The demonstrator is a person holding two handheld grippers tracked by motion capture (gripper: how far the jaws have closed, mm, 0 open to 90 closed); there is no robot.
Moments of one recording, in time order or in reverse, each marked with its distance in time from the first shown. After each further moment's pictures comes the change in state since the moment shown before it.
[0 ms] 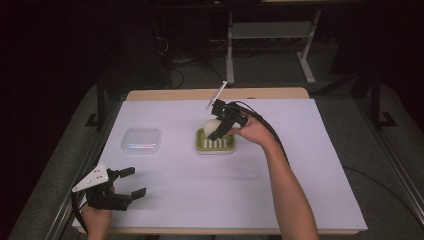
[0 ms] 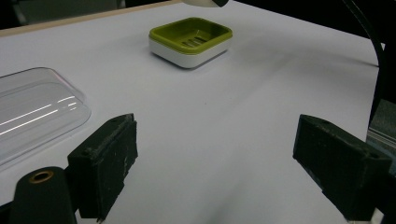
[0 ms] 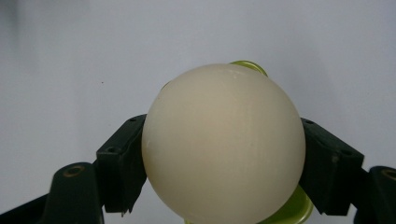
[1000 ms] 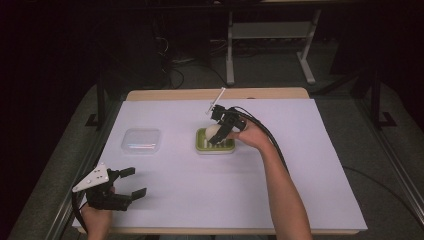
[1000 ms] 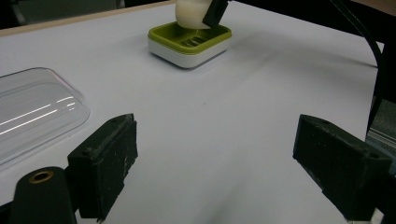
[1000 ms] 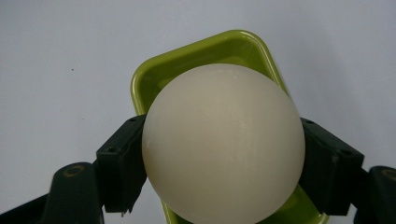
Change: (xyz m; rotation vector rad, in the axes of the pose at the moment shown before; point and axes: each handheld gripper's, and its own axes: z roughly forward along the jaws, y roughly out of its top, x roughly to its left) left arm 0.000 0.000 0.000 0.002 -0.002 -0.002; right arm -0.008 -0.011 0.028 0.045 0.003 0.063
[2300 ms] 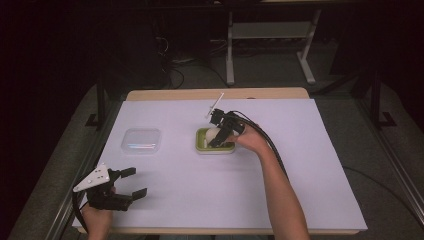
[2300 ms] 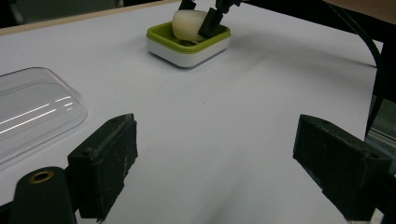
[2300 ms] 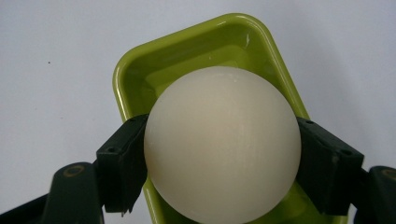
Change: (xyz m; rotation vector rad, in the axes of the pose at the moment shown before) left arm -0.001 0.000 0.001 0.003 -0.004 0.003; right arm 0.001 -0.004 0.015 0.015 -0.028 0.005
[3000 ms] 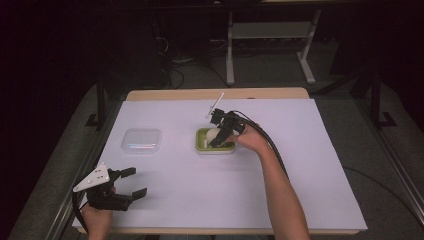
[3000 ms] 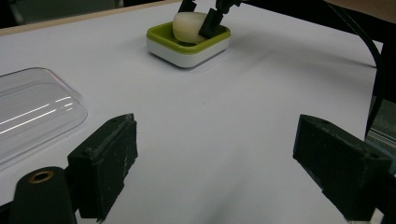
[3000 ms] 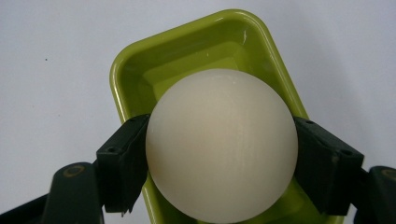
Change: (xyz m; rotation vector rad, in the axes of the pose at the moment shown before) left arm 0.000 0.000 0.000 0.002 0.000 0.001; right arm -0.001 -0.001 0.000 0.004 -0.001 0.000
